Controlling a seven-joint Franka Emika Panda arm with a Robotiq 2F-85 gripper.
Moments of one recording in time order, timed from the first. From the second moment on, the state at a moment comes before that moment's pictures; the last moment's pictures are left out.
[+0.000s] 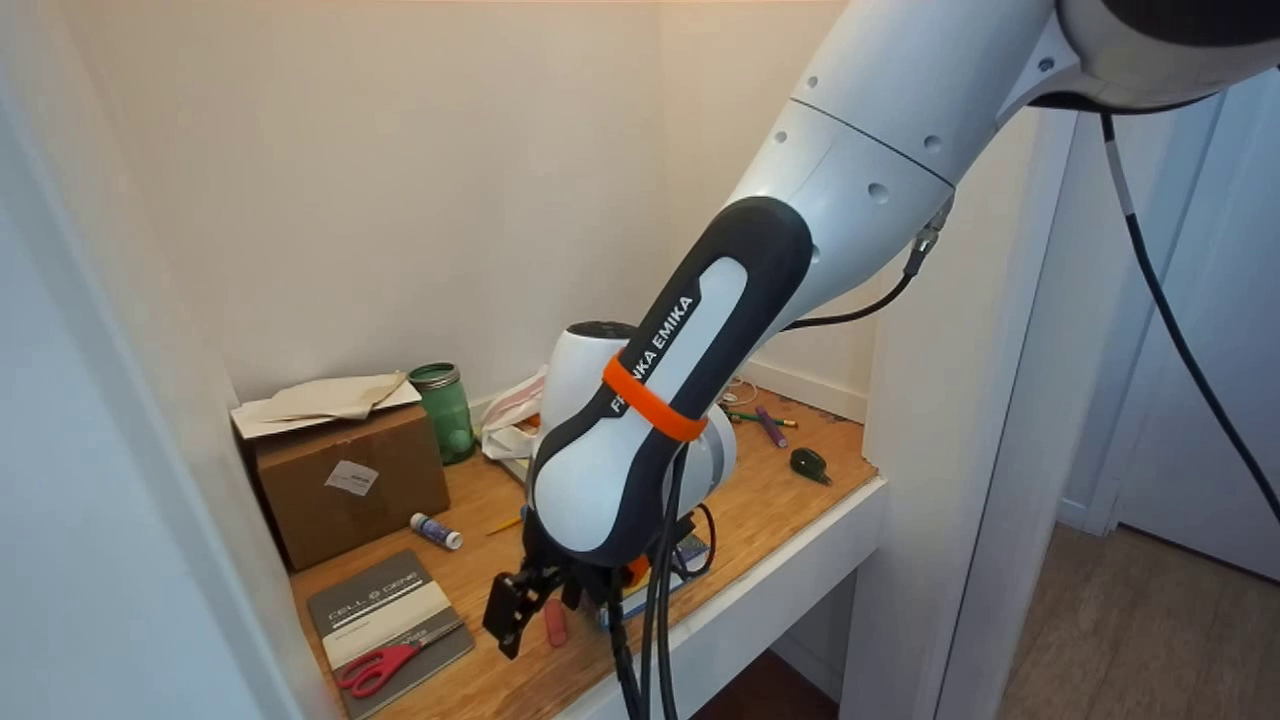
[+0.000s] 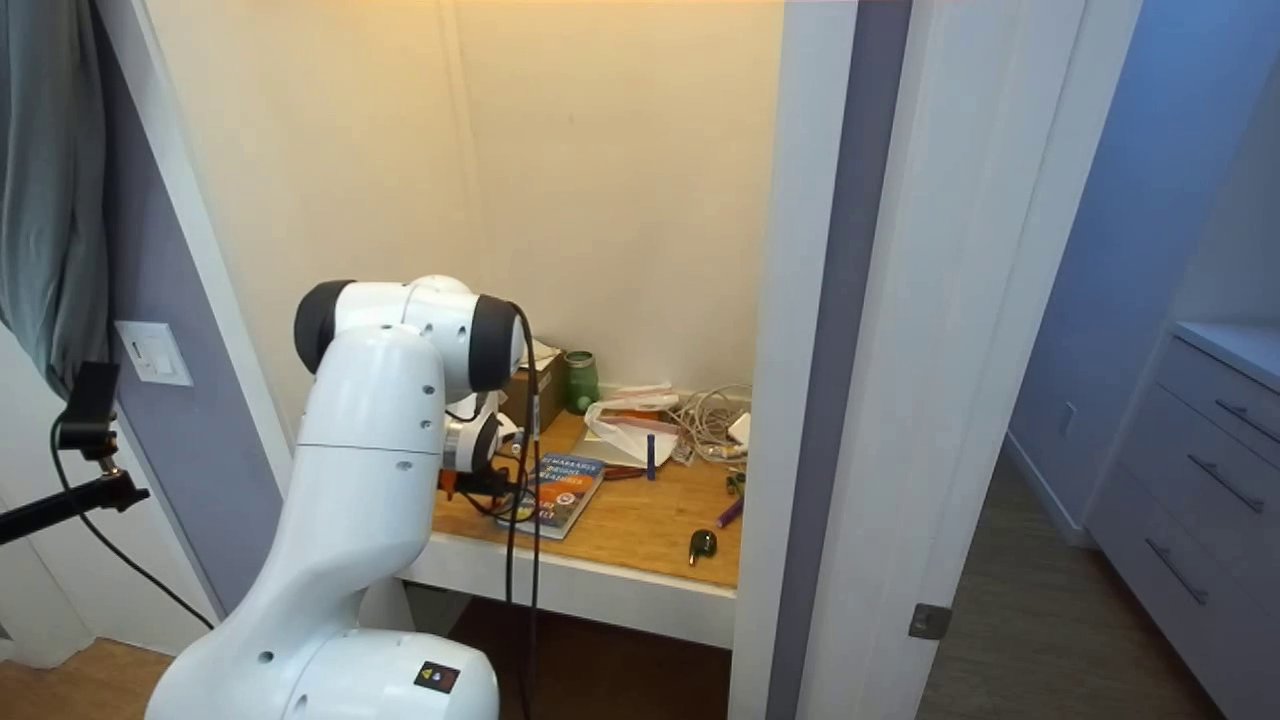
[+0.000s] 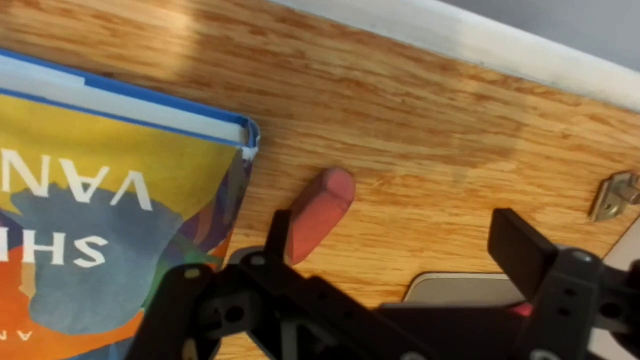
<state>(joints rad) 0.50 0.66 0.26 -1.99 0.06 2.87 0.02</state>
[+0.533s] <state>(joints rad) 0.56 0.68 0.20 -1.96 0.05 2.87 0.11</state>
